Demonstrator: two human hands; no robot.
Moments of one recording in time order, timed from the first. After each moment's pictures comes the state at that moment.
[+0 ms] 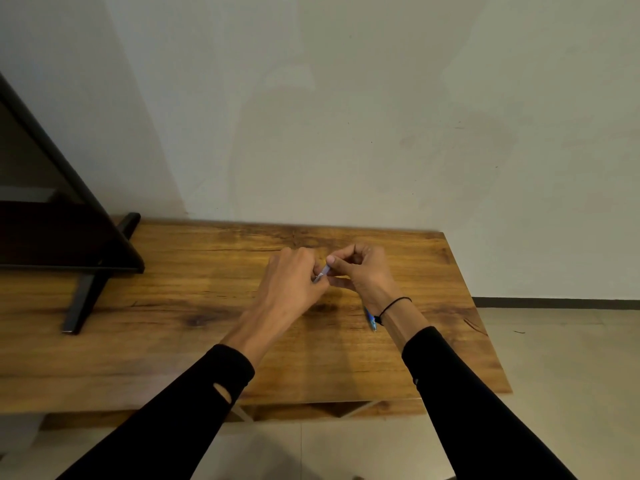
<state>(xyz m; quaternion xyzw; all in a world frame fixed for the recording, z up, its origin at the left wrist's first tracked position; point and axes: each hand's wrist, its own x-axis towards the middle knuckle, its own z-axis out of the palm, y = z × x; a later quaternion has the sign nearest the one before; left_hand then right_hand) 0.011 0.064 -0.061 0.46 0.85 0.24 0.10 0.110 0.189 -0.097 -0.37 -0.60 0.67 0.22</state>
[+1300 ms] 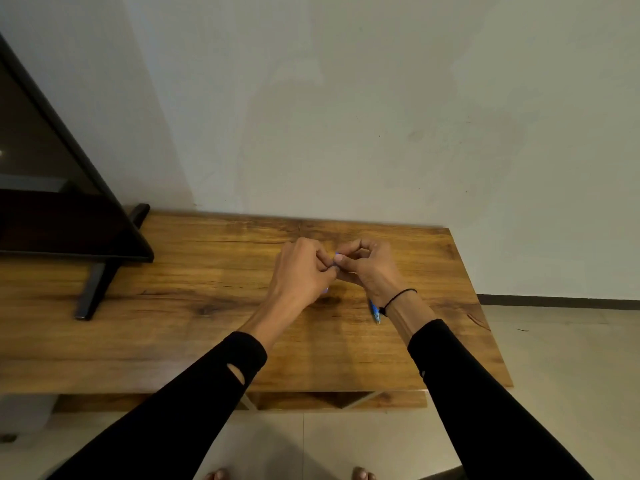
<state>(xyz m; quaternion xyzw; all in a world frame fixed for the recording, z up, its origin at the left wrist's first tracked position) 0.011 0.070 -0.076 0.38 0.84 0.36 0.16 0.111 0.184 -0.087 -0.41 -0.59 0.66 0.20</state>
